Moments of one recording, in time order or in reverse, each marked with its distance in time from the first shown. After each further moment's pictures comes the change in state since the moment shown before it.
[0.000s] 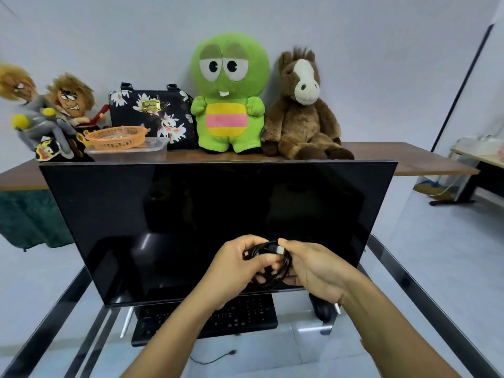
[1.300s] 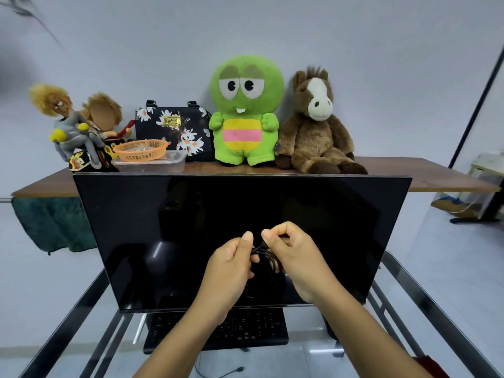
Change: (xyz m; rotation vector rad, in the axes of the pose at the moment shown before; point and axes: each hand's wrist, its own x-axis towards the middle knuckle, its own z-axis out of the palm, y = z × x) left_hand -0.022 0.025 -0.012 -0.064 0.320 -0.049; right_hand 0.005 -0.030 0.059 -0.135 0.315 -0.402
